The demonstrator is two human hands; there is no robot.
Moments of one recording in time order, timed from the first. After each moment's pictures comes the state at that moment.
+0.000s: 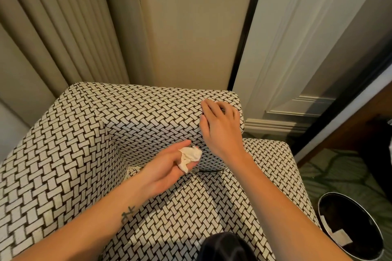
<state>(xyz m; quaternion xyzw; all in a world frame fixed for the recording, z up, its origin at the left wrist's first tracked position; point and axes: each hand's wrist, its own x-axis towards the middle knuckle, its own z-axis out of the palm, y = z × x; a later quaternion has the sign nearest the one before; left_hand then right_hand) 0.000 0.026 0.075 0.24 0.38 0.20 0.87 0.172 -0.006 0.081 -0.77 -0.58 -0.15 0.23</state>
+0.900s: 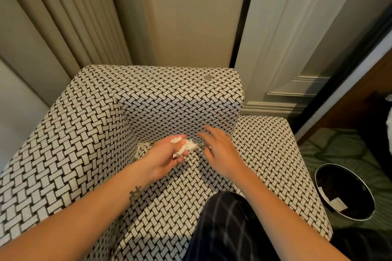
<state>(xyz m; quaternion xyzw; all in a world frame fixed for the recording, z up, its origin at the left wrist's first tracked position) -0.043 -0.003 0.065 0.34 0.48 0.17 0.79 0.125 -0.097 0.014 -0.75 -0.62 0.11 0.19</state>
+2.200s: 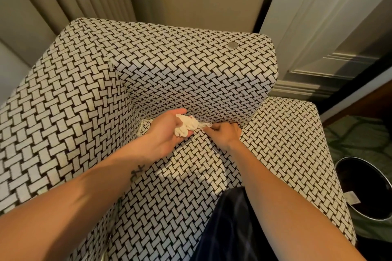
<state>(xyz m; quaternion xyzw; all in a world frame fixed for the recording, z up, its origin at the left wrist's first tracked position) -0.034 0.034 0.027 0.30 0.54 0.21 0.76 0.139 -0.021 -0.083 -0.86 -0.37 0.32 0.14</state>
